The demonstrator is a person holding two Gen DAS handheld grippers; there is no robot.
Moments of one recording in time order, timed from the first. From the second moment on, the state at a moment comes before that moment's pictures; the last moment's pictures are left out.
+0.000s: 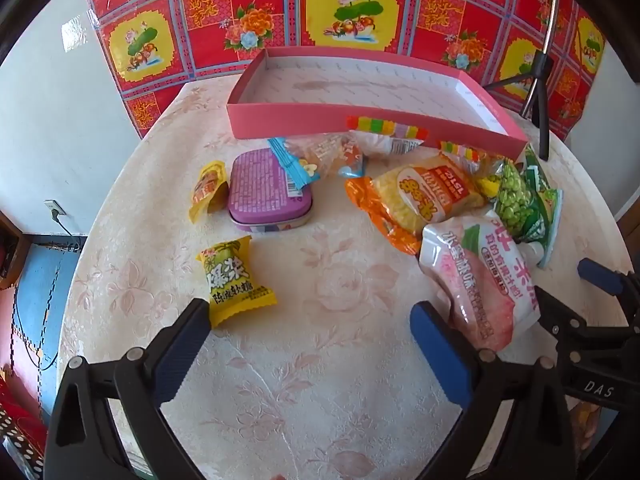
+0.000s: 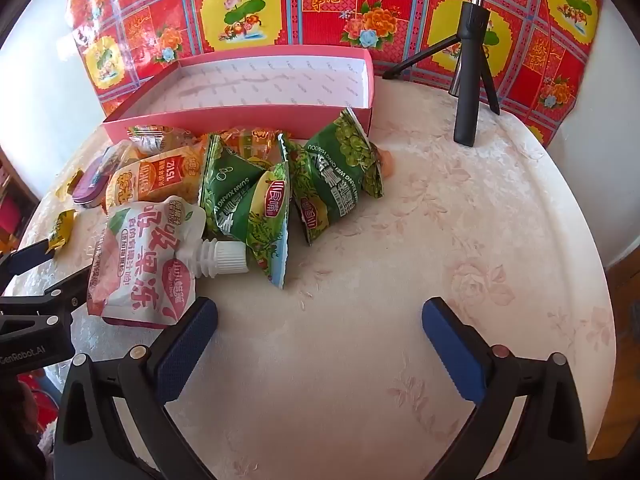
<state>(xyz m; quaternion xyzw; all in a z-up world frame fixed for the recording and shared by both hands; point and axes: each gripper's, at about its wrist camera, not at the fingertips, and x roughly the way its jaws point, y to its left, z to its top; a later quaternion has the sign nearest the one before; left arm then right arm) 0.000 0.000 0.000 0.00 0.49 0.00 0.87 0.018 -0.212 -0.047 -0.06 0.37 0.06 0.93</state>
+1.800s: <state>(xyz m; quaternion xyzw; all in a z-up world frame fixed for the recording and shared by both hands) -0.001 0.001 0.002 0.00 0.49 0.00 0.87 0.017 -0.213 -0.046 -0.06 0.37 0.06 0.93</state>
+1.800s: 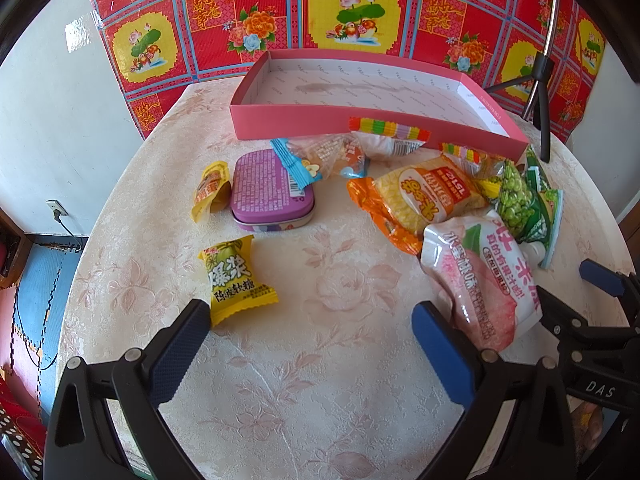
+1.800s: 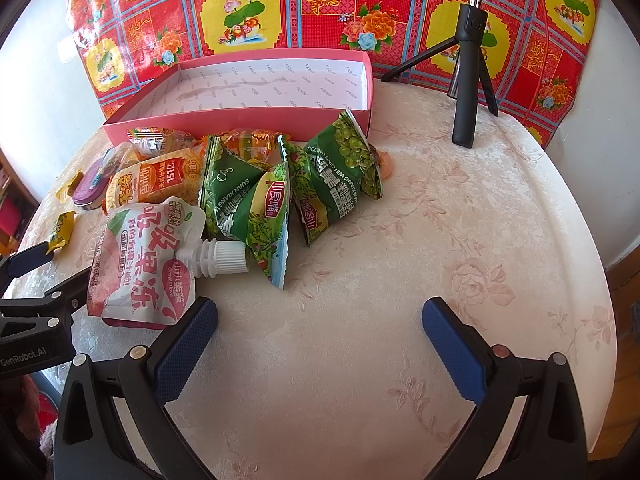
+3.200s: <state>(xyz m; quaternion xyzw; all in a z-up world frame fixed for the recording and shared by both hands) -0.011 0.037 0.031 -0.01 0.45 0.00 0.90 0.005 -0.221 -0.029 -0.02 0.36 0.09 0.93</state>
